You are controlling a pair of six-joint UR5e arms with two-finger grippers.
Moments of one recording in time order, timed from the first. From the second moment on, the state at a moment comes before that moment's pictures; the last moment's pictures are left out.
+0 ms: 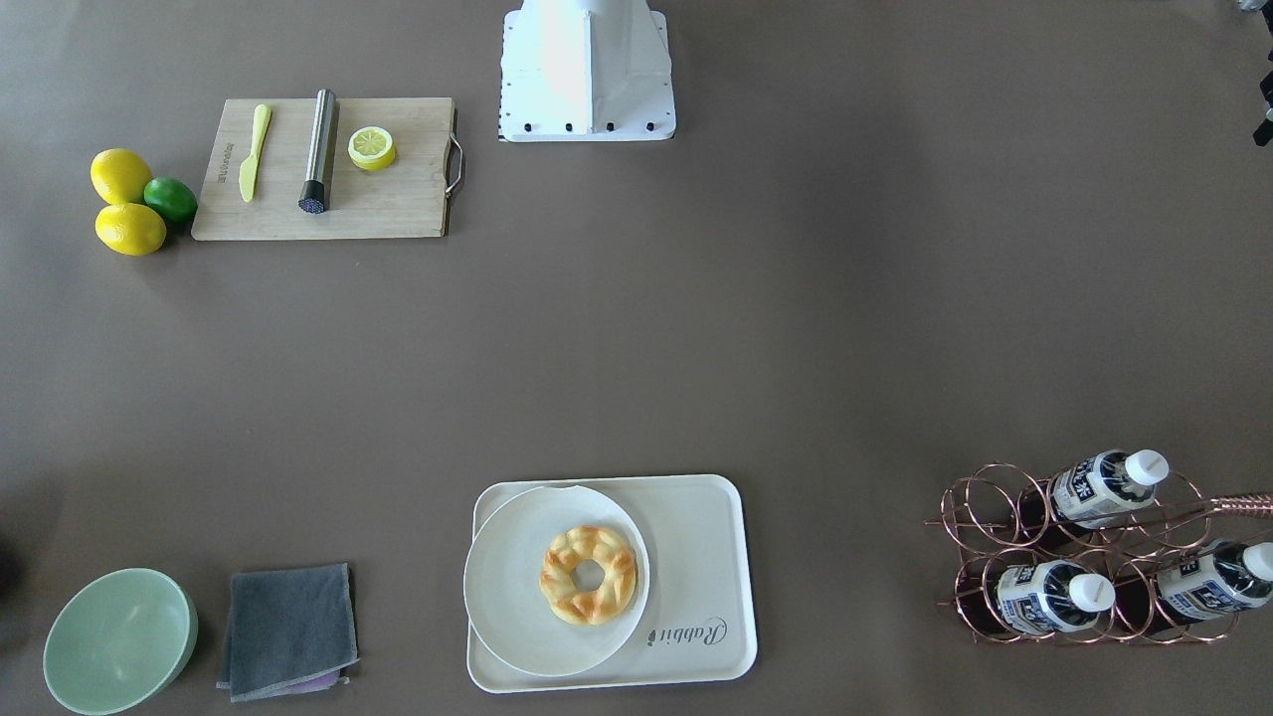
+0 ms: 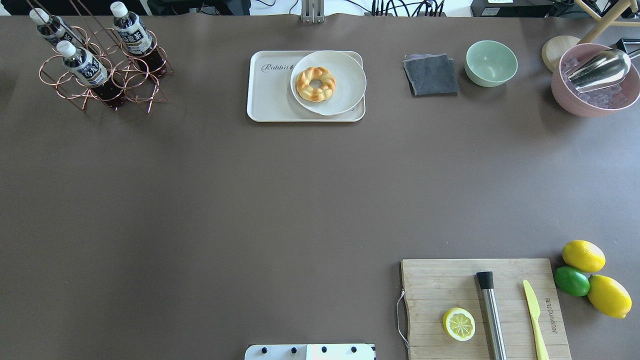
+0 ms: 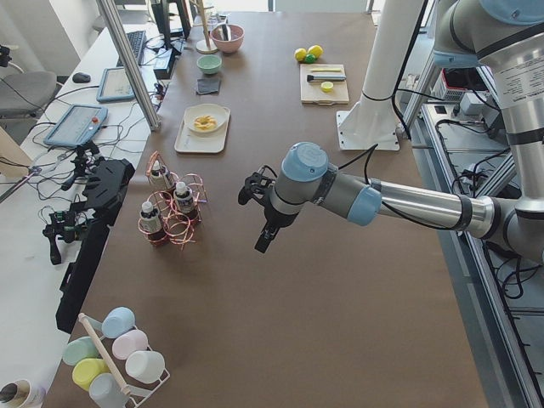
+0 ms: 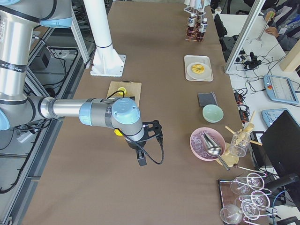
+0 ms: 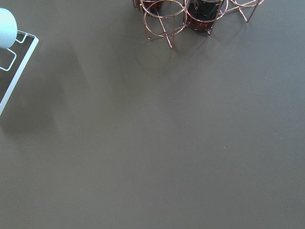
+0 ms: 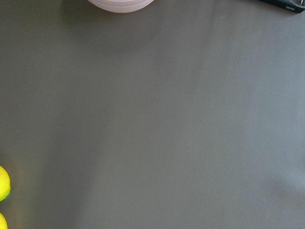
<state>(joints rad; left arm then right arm) -1.52 -1.23 -2.08 -1.85 -2.34 0.06 1.78 -1.88 1.95 -1.64 2.30 -0.42</state>
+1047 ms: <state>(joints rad) -1.49 -1.18 -2.08 -1.89 -2.34 0.00 1.78 -1.89 1.95 -1.64 2.31 -0.42</state>
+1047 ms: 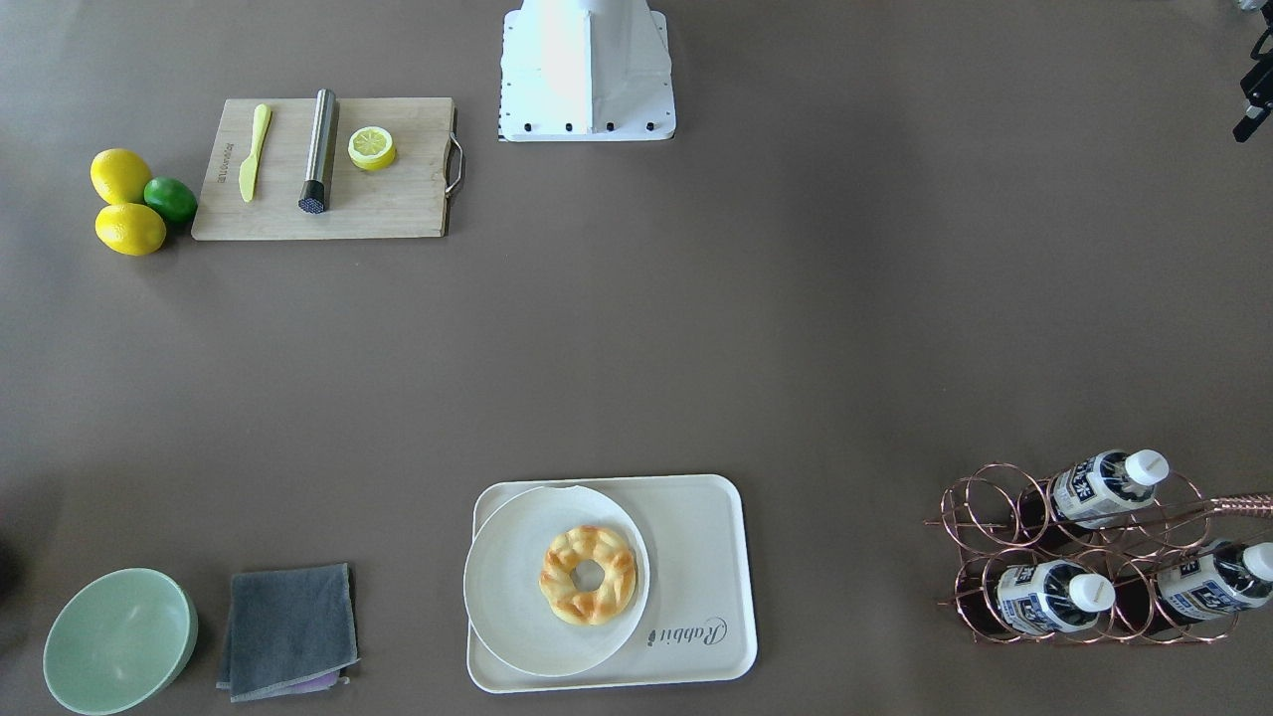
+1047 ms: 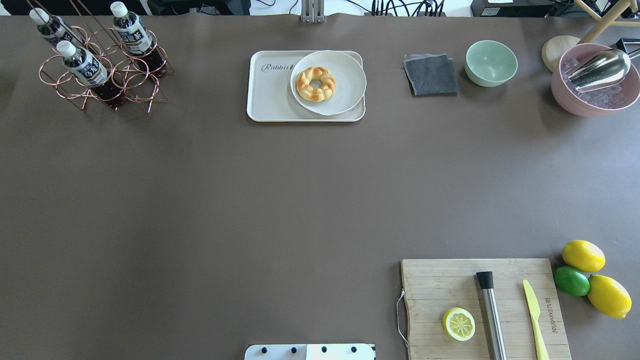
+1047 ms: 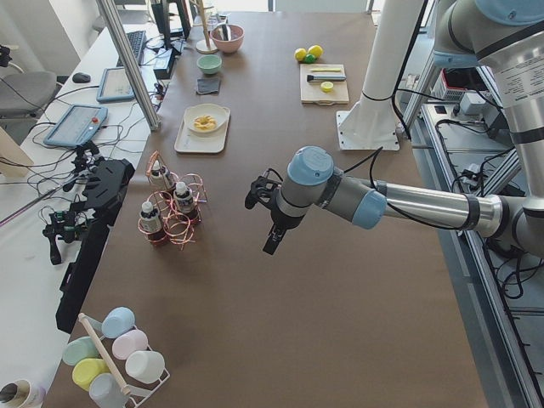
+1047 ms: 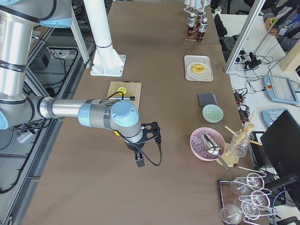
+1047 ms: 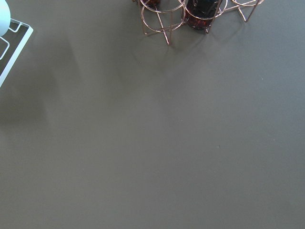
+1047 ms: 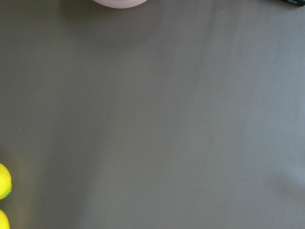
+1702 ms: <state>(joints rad) -1.49 -1.17 -2.07 -1.91 -2.33 -0.01 1.78 -1.90 1.95 -1.64 2.33 -0.42</state>
